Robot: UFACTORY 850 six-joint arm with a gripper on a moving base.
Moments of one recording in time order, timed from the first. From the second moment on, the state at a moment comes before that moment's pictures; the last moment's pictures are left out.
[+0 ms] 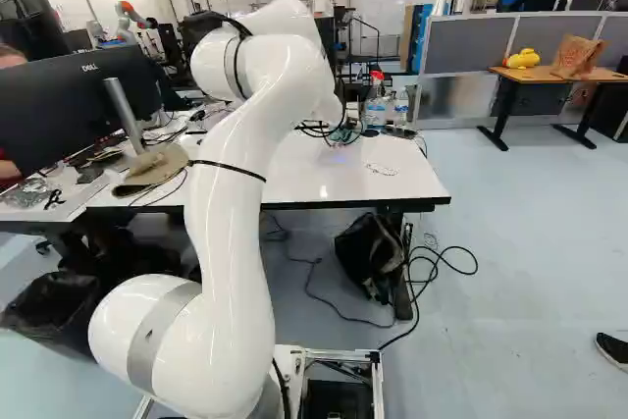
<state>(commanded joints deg) -11.7 -49.1 -92.7 0.0 12.1 0.0</state>
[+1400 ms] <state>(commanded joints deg) -11.0 -47.2 -89.7 0.0 12.1 0.0</state>
